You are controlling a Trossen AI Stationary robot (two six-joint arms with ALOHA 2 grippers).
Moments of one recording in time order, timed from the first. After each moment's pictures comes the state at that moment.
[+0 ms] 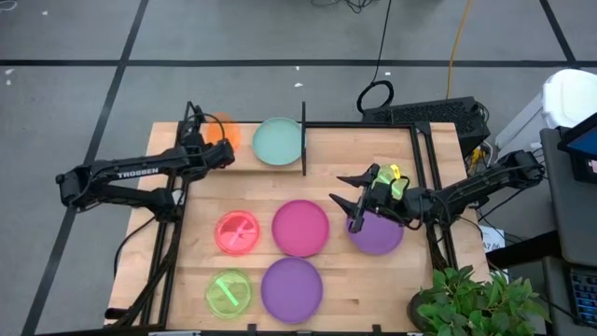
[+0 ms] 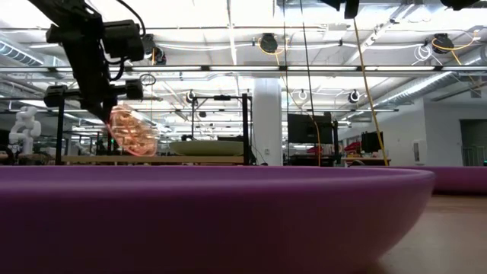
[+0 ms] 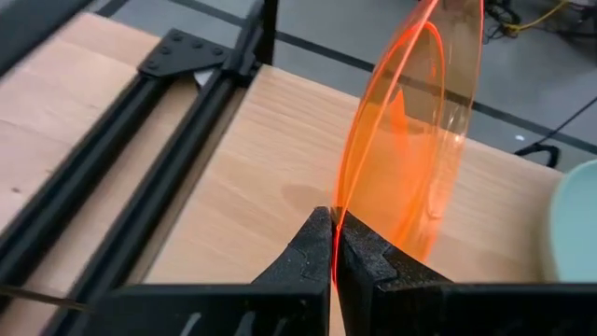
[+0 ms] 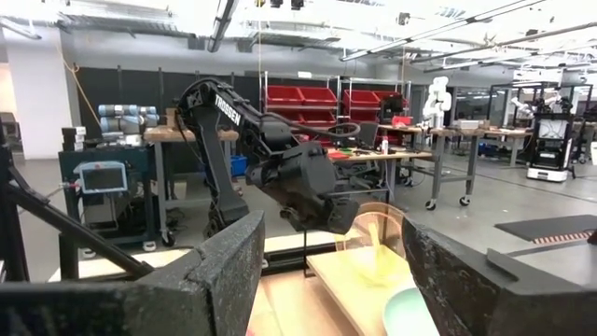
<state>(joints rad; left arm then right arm) 0.43 1.08 0.66 -0.76 -0.80 -1.36 0.30 1.17 0.59 0.79 0.63 -0.09</state>
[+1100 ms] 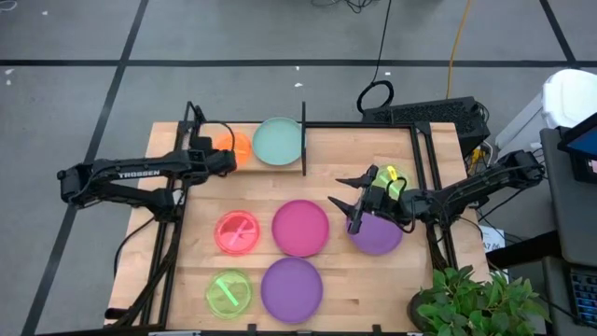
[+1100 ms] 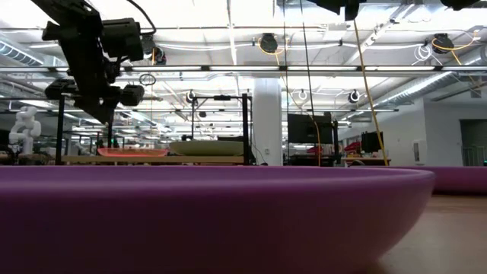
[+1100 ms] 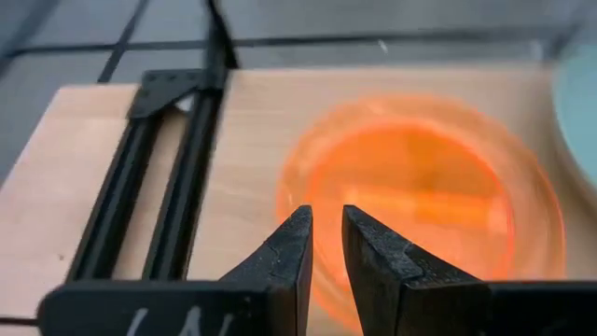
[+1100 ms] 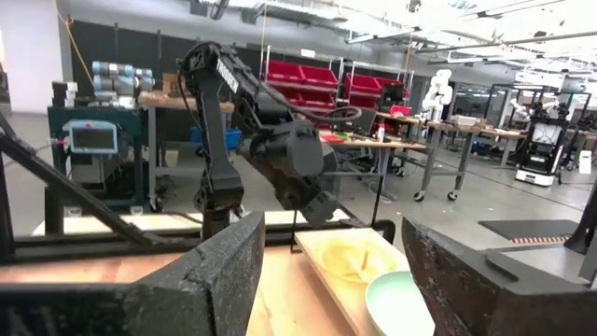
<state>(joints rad) 0.35 1.10 0.66 -0.81 -0.79 -1.06 0.30 1.17 0.58 0.71 0.63 -0.15</state>
